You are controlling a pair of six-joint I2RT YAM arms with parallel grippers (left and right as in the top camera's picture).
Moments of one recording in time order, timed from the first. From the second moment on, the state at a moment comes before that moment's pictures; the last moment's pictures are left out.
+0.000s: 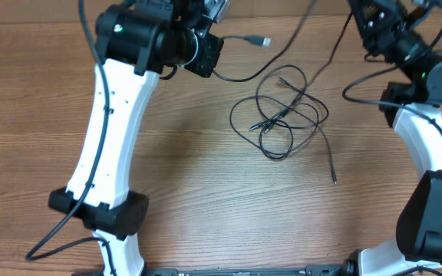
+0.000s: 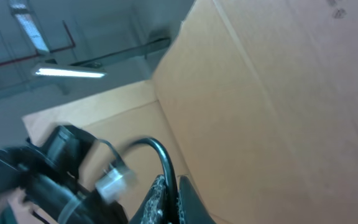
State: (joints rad) left arm -0.36 1.99 2.48 -1.46 0.20 0.07; right arm -0.16 1.73 1.25 1.31 -0.92 1.21
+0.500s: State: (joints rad) left arm -0.36 2.16 2.48 -1.51 0.18 0.07; right arm -0.16 1.73 1.55 1.08 -0.93 1.26
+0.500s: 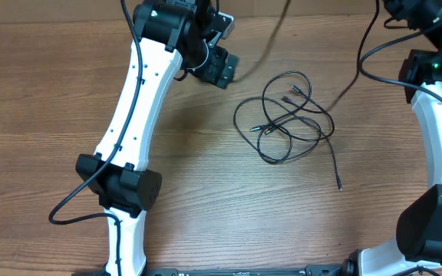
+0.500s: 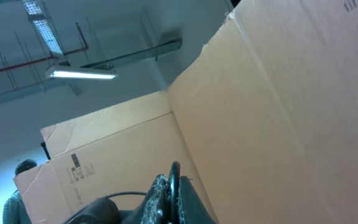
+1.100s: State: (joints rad) left arm -0.36 2.16 2.48 -1.52 0.18 0.06; right arm -0.36 1.73 1.56 0.73 -0.90 1.18
